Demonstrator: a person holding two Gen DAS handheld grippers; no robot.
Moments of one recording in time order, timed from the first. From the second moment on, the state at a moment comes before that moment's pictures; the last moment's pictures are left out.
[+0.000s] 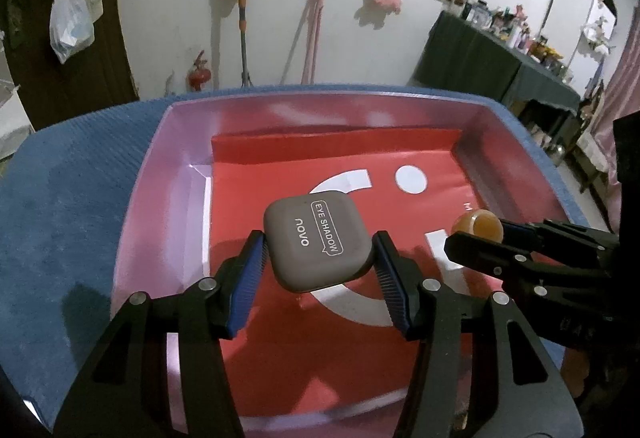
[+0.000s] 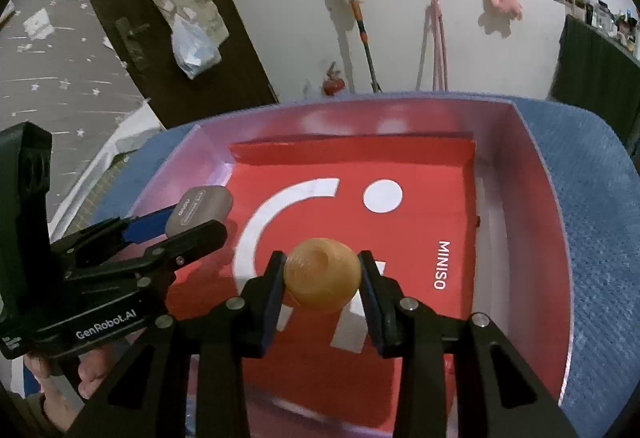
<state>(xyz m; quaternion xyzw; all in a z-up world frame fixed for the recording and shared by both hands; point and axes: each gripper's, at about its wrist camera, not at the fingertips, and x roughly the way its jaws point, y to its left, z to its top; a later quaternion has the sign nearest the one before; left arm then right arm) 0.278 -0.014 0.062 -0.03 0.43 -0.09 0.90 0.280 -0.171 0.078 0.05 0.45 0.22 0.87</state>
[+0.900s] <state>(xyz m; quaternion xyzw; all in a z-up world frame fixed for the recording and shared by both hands) 0.302 -0.007 0.027 -0.03 0.50 -0.06 0.86 0.313 -0.173 0.052 0.03 0.51 0.18 0.84</state>
